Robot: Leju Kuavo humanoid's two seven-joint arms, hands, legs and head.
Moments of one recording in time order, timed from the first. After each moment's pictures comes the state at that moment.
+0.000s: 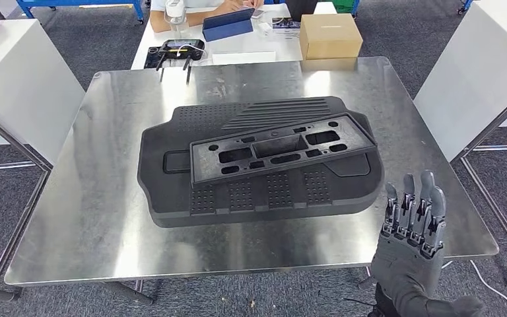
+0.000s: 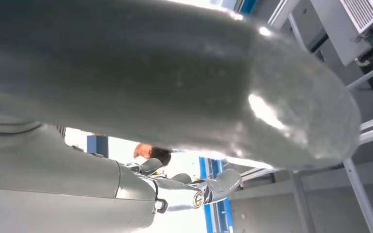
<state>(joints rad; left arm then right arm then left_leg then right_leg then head) -0.06 -0.09 1.01 -0.21 -1.27 0.19 -0.27 0.31 0.05 0.19 -2.10 -0.17 0.15 -0.66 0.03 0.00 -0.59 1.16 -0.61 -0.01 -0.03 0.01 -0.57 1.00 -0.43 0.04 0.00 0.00</state>
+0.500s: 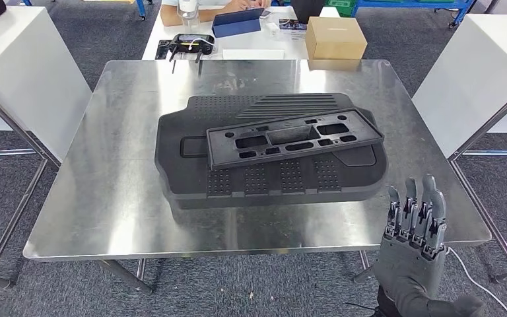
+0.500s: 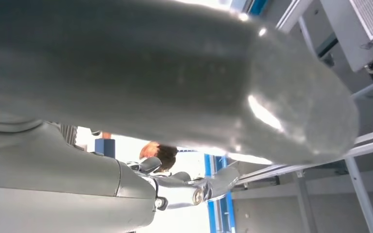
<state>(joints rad) -0.06 -0.10 1.04 -0.21 -1.23 0.18 -0.28 0.32 0.07 0.14 -2.08 -0.19 0.18 -0.65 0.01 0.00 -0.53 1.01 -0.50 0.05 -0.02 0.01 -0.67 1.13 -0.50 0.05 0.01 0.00</state>
